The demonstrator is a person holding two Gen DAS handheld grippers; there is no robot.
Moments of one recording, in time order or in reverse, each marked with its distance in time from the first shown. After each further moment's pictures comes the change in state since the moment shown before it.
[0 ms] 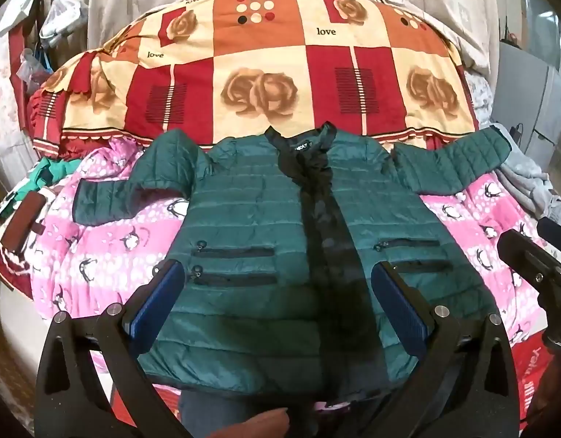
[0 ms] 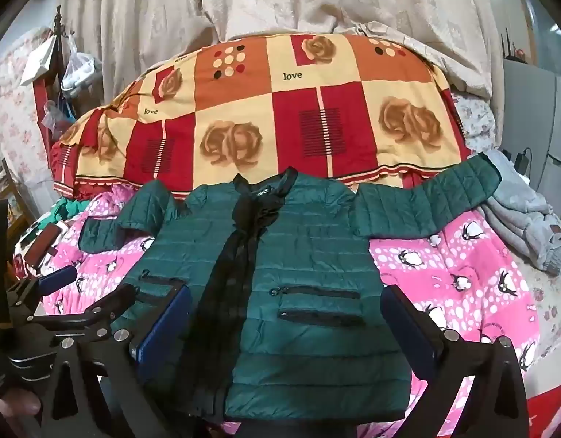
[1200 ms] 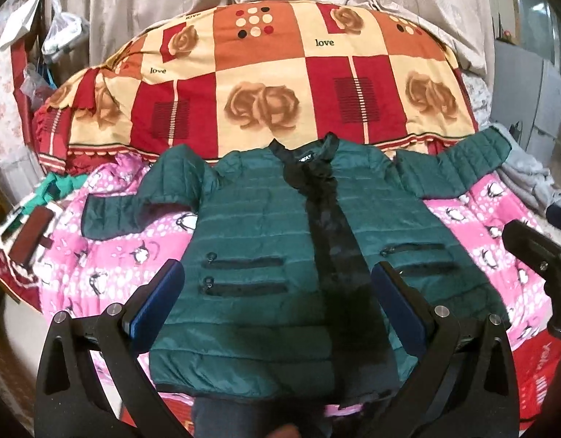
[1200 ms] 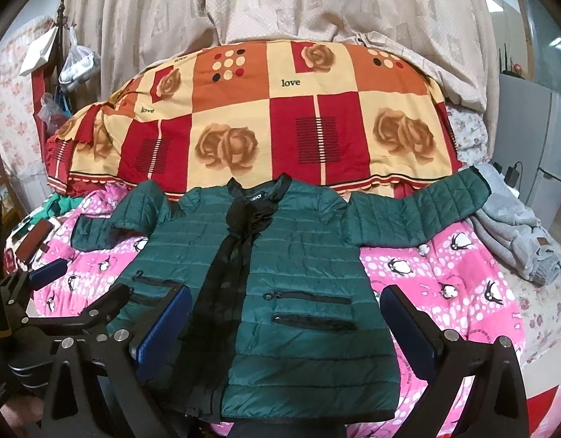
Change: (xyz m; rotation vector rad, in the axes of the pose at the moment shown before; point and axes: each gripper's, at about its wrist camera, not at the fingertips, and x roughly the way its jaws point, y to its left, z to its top) left arm -0.009 0.005 -0.001 0.022 -0.052 0.000; right arm -0.011 0.009 0.009 -0.031 -0.013 -0.056
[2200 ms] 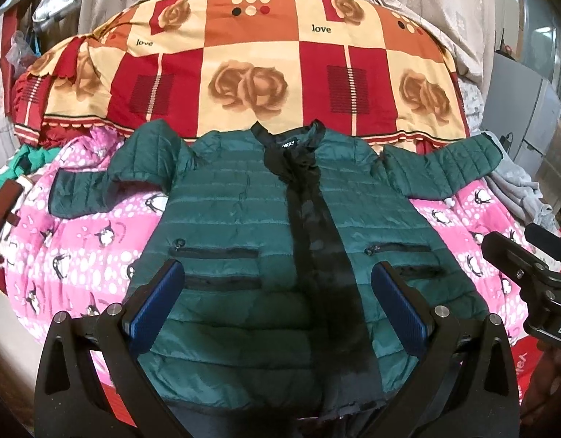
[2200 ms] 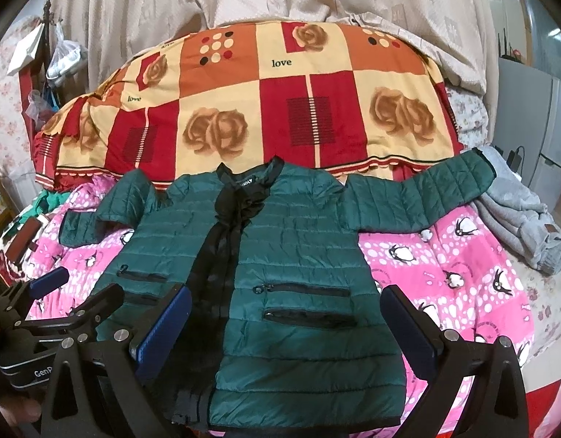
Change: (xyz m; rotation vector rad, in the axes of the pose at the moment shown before) left arm 0.033 0.002 -0.003 -0.067 0.057 -0.086; right arm 0.037 -0.008 -0.007 0.017 0.054 -0.014
